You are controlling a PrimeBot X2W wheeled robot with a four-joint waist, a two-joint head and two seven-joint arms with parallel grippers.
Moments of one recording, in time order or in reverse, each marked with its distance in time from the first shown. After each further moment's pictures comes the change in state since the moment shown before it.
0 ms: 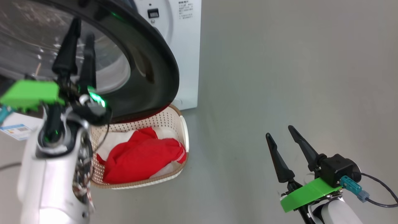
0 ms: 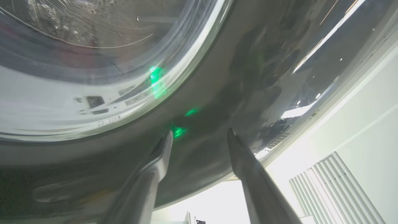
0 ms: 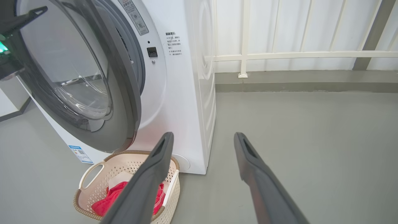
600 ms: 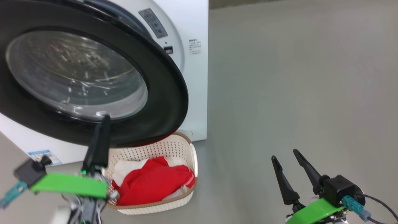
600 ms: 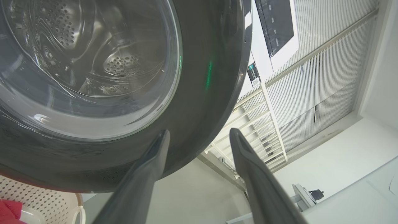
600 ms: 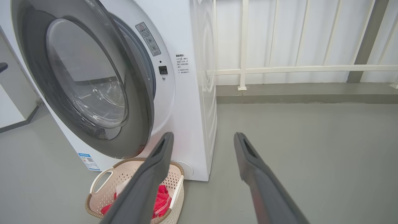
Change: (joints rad) left arm 0.450 0.129 -0.177 -0.185 0.500 -0.094 -0.267; right arm 0.102 0.000 -0.017 0.010 0.002 0.000 0.000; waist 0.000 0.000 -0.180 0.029
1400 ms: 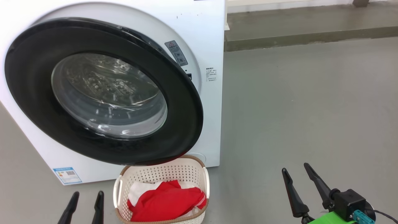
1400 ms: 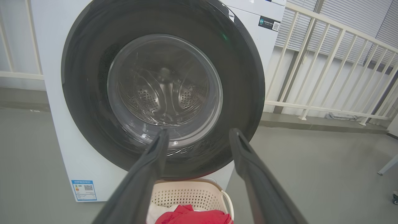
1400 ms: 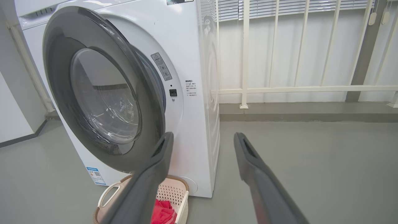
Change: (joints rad) left arm 0.474 0.067 0.096 -0.203 0.824 0.063 -0.110; right arm 0.105 0.002 -0.052 -0.039 0.006 0.000 0.000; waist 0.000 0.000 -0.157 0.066
